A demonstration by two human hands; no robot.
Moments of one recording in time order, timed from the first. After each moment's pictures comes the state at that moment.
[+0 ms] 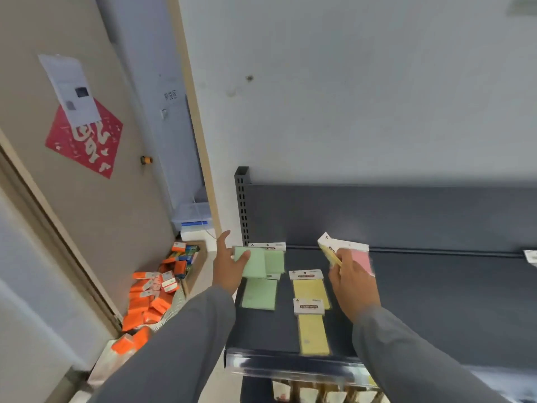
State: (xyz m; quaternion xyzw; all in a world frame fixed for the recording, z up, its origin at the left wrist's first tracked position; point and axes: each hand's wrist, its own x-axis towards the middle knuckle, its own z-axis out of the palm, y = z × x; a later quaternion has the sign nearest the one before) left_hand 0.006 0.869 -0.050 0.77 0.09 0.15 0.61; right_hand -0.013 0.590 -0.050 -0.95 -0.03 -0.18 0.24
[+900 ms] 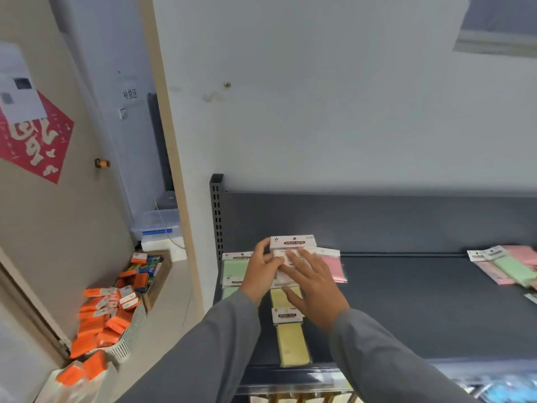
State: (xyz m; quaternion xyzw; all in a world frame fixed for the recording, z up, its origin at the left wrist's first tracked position) left_hand 0.004 0.765 -0.012 0.66 0.00 -0.03 0.75; right_hand -0.011 0.600 -0.049 -0.94 -0.26 -0.21 0.09
